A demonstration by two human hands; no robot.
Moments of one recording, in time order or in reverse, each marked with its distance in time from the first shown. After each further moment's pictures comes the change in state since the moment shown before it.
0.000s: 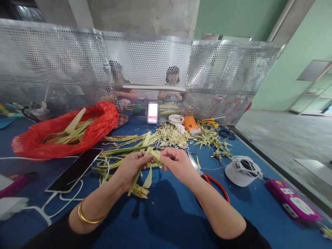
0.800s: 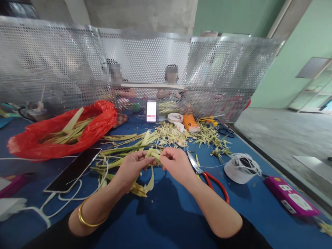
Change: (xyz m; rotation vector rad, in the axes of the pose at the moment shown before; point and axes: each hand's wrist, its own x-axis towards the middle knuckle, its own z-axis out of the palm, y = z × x) left_hand -0.003 -0.003 0.004 0.130 -0.047 0.066; right_hand 0.000 0.009 0.005 -0.121 0.099 0.050
